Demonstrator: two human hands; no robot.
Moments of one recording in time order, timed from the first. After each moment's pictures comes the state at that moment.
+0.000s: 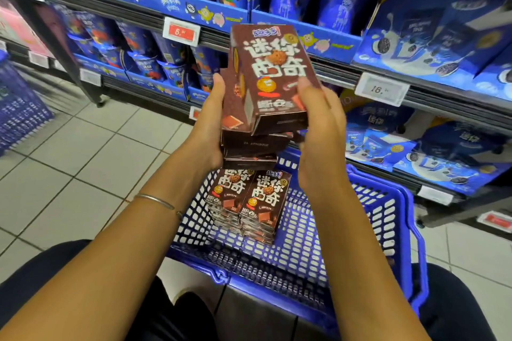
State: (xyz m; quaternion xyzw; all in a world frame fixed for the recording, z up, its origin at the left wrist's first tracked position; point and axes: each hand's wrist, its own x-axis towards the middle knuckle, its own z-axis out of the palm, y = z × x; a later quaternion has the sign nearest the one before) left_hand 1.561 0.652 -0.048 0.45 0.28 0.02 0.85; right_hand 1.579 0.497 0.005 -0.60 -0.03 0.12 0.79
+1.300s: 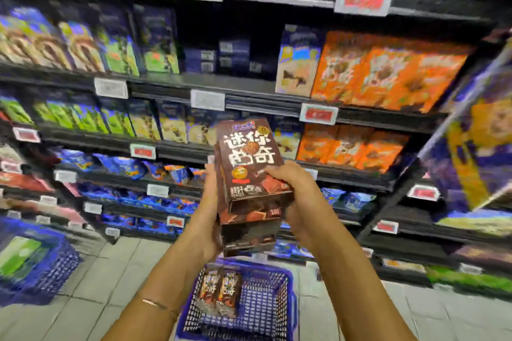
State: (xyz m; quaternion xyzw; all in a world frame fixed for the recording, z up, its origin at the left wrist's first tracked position) left_hand 1.517 0.519 0.601 0.41 0.18 -0.11 0.89; right_hand 1.555 0.368 0.672 -0.58 -0.01 0.24 0.78
